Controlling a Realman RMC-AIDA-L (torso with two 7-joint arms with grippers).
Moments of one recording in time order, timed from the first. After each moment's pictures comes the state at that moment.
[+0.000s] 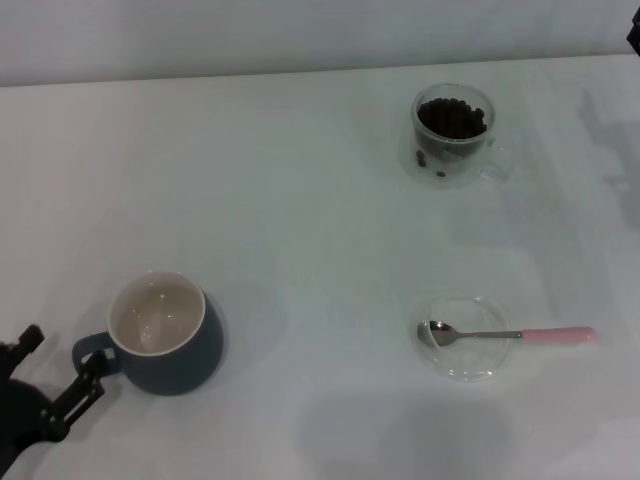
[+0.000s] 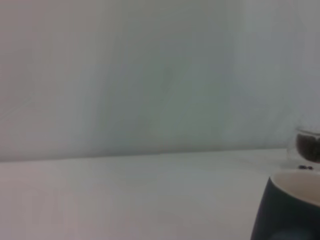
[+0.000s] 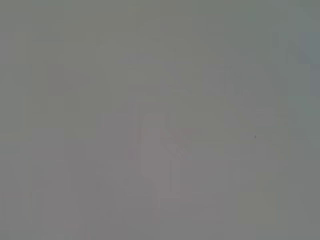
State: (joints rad) left arm -0.16 -2.08 2.80 -0.02 -0.74 1.42 -0.41; right arm 0.54 2.02 -0.23 -0.03 2.16 1.08 -2.85
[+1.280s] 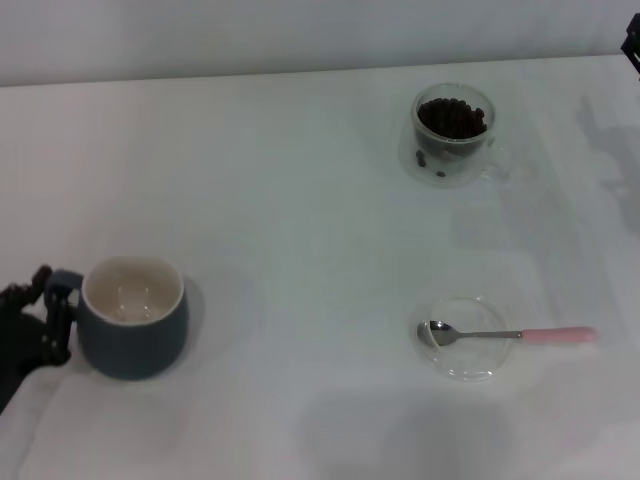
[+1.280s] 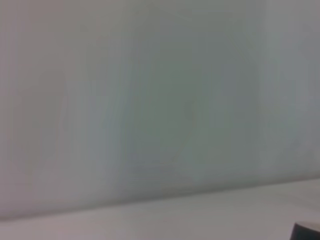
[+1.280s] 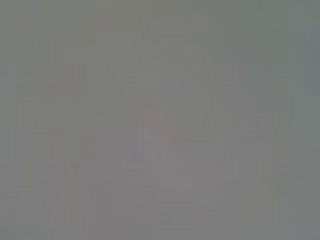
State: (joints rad) left arm -0.24 -2.08 2.79 0.05 -0.89 1.35 -0.30; right arm 0.54 2.02 -0.23 -0.02 2.15 1.08 -2.85
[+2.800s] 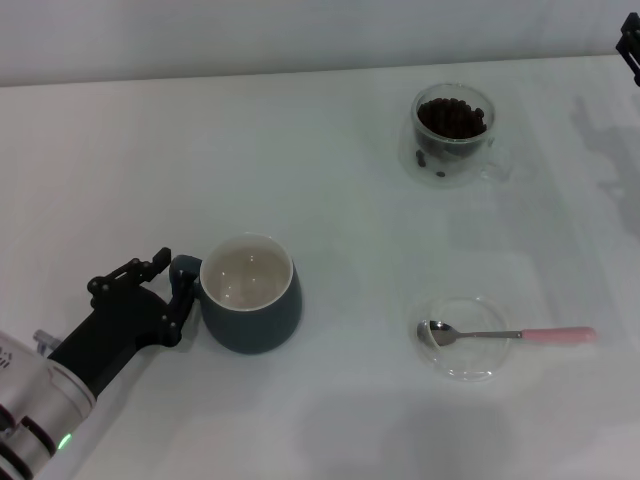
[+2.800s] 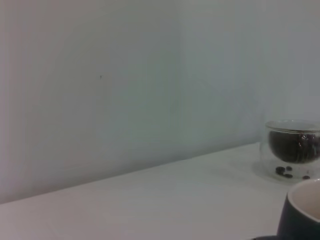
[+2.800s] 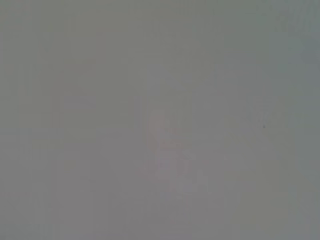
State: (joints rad) left arm -0.36 -2.09 2.80 0.24 -0.80 1.08 -0.18; right arm 0.54 2.02 -0.24 -0.01 2.15 1.09 -2.83
